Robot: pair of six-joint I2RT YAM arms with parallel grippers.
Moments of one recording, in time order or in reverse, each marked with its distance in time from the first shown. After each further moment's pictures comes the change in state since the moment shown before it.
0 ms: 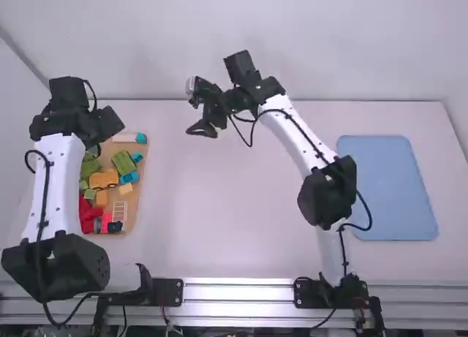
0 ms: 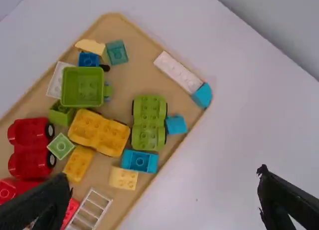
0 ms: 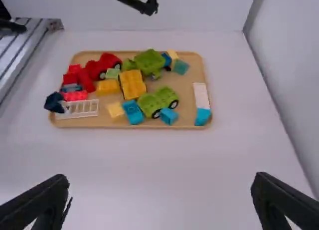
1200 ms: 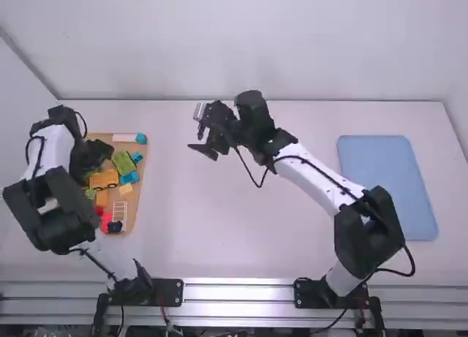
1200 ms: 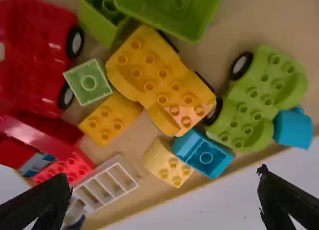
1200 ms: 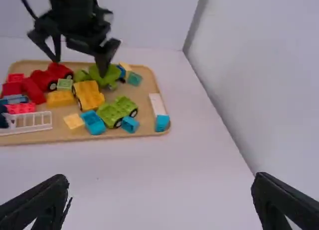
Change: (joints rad) left arm 0.217 0.377 -0.002 -0.090 0.090 -0.264; right arm 0.096 -0.427 -0.764 0.724 0.278 0.181
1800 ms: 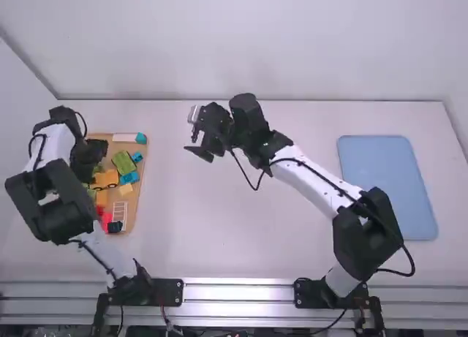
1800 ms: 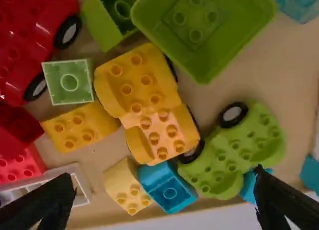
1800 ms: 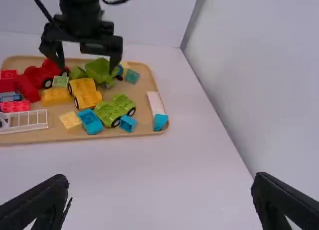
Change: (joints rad) left arm 0.016 0.093 0.035 0.058 0.009 -0.282; right arm 0.024 0.000 0.001 -0.002 0.061 0.005
